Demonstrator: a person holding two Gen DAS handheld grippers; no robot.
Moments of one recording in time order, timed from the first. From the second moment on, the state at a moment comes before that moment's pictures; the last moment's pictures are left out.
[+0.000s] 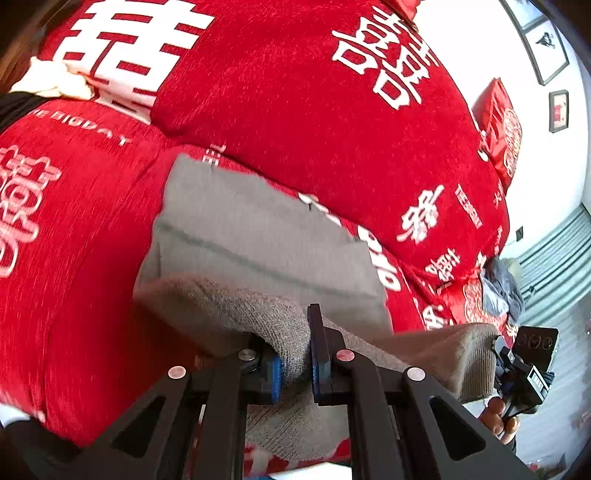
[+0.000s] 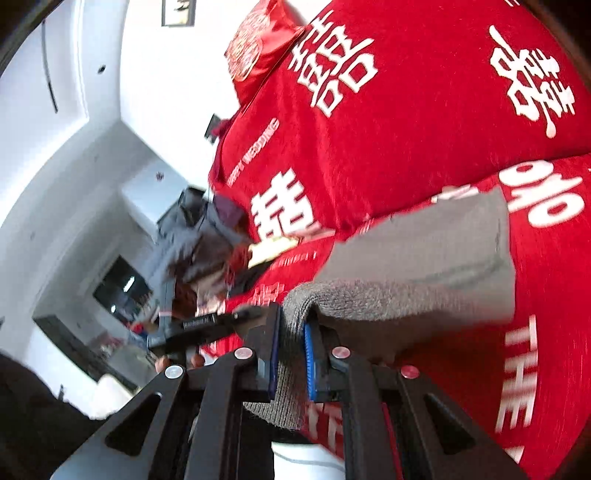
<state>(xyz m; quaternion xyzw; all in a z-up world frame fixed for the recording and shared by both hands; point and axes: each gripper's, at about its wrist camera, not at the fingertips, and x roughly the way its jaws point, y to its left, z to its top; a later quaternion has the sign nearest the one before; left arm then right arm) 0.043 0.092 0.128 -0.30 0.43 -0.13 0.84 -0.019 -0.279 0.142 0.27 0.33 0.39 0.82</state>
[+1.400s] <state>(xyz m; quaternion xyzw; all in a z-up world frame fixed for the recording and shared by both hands) 0.132 0.008 0.041 0.01 0.55 -0.14 0.82 0.159 -0.227 0.056 -0.06 0.51 0.16 0.84</state>
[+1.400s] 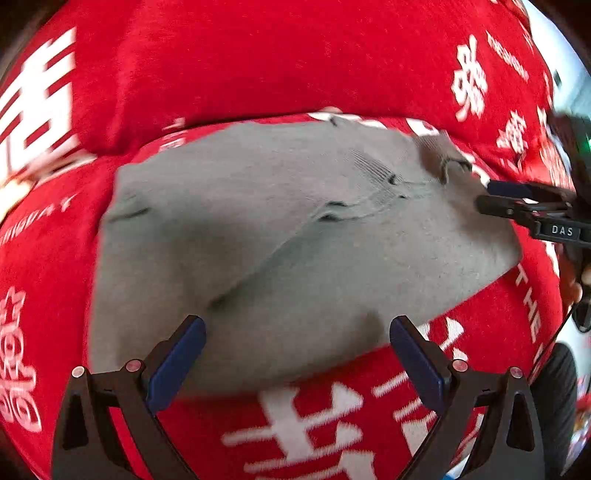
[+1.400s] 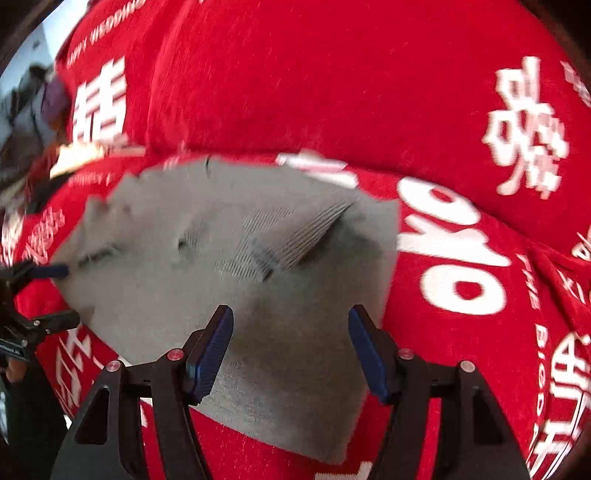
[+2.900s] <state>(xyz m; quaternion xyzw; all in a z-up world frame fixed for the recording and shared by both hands) 0.254 0.064 0.043 -0.13 0.54 0.00 0.83 0.264 -0.241 0.053 -0.01 0.53 0.07 0.85</state>
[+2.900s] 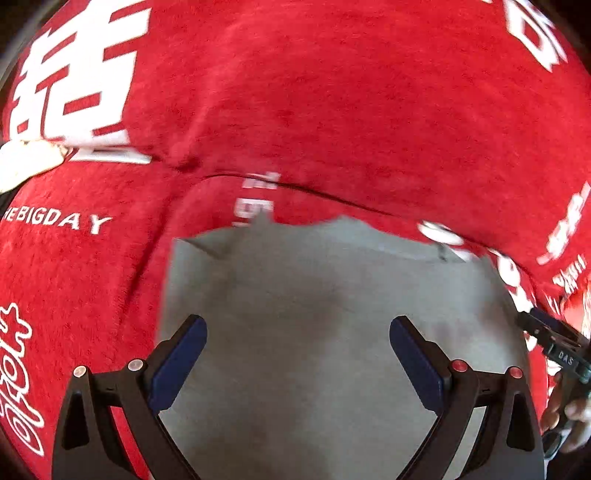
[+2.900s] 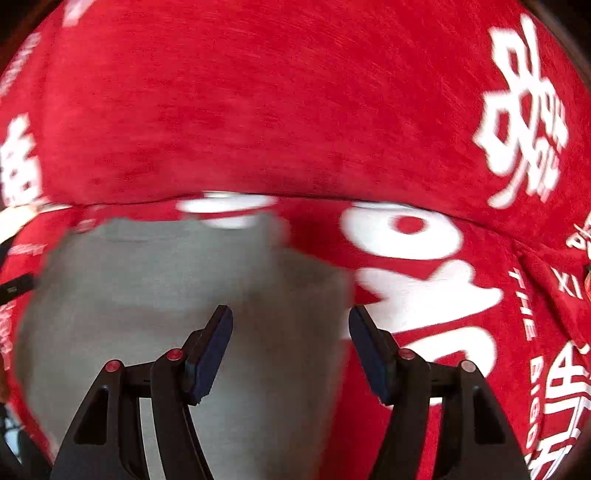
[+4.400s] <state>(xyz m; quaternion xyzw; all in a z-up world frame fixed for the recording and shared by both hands) 0.138 0.035 0.023 -0.03 0.57 0.02 0.82 0.122 -0.240 0.044 0.00 0.56 0.06 0.83</state>
